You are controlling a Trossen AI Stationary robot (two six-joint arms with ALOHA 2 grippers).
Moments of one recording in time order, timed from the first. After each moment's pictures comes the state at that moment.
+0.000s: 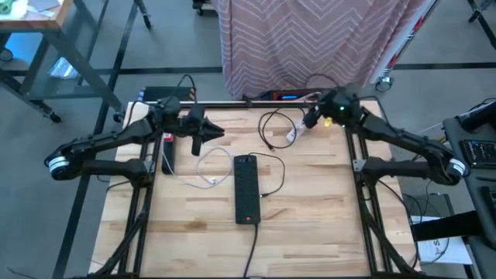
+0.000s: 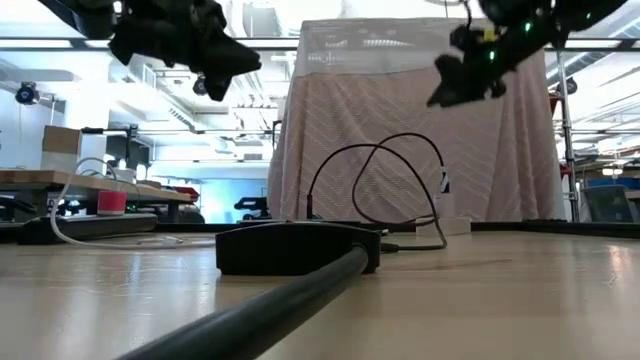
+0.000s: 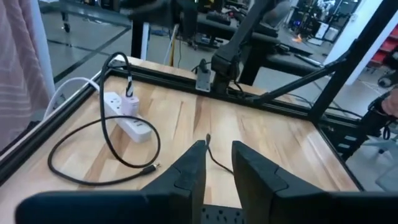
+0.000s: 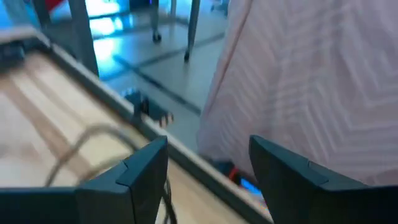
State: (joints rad) left arm 0.53 1.00 0.71 0.07 0.53 -0.11; right arm -0.67 0.94 0.74 -0.07 0.24 -0.07
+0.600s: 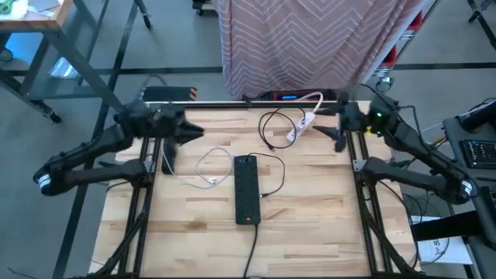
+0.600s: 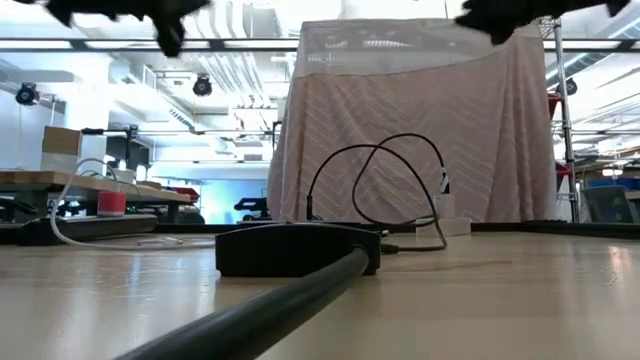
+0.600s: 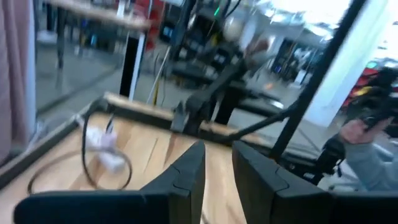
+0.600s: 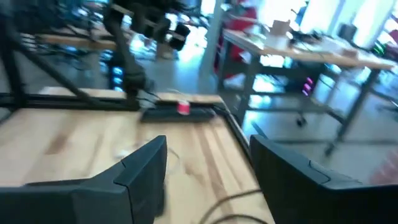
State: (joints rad) left arm 0.51 0.57 0.70 -0.11 0.53 -0.27; right arm -0.67 0.55 0.74 -0.23 -0.55 -0.20
